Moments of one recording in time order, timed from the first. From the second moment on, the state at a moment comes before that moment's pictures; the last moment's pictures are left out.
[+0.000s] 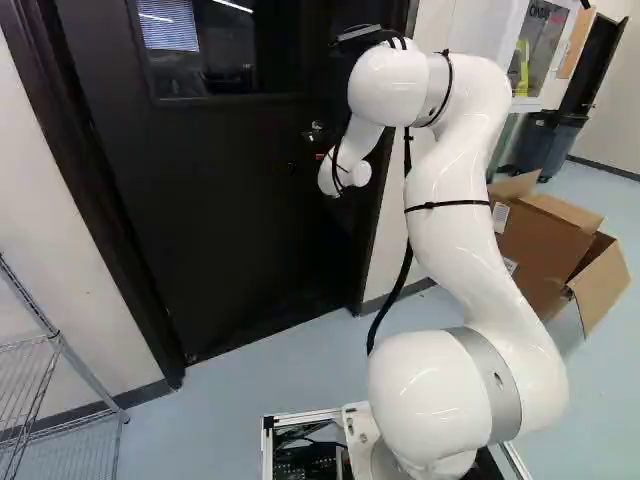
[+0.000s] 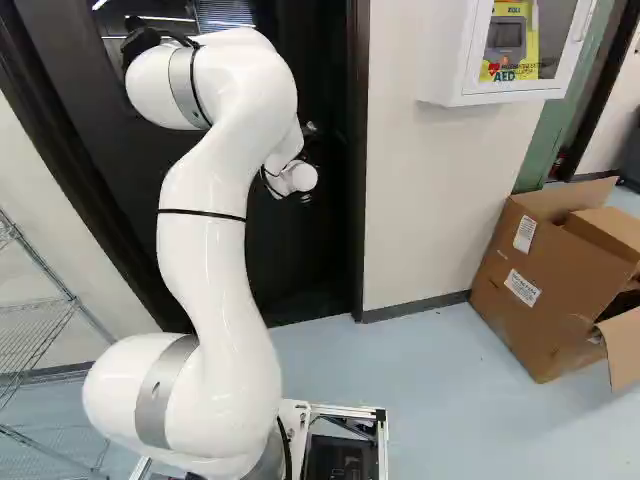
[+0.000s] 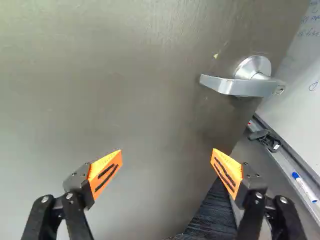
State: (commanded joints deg) arm -0.7 -37.5 -71.6 -33.3 48.7 11.9
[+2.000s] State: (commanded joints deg) arm -1.6 -10.4 -37.8 -16.1 47.4 11.9
